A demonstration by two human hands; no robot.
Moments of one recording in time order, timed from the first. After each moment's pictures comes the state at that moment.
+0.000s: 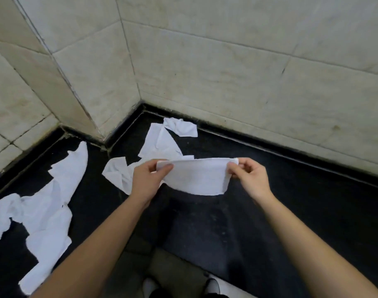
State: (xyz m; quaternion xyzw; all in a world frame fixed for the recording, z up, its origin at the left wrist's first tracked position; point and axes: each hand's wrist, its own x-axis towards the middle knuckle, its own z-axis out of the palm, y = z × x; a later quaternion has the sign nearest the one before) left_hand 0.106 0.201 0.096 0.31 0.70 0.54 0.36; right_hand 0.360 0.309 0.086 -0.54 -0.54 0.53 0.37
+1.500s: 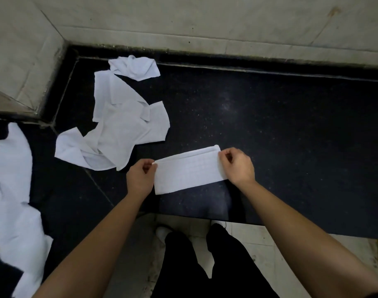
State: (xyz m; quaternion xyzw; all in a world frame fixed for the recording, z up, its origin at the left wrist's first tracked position) left_hand 0.118 0.186 -0.076 0.42 0.80 0.26 0.33; right_hand 0.397 0.235 -0.072 -0.73 -0.58 0.33 0.15
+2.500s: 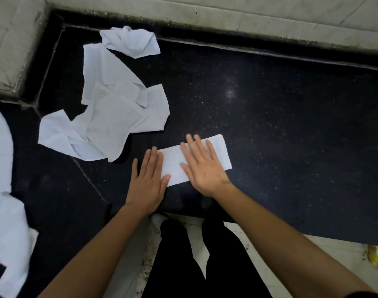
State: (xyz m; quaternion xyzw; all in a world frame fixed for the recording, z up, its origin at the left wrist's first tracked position) left_hand 0.125 0.146 -0.125 0.73 0.67 0.00 0.11; right_hand 0.329 0.219 -0.112 -0.47 -0.87 0.13 -0.02
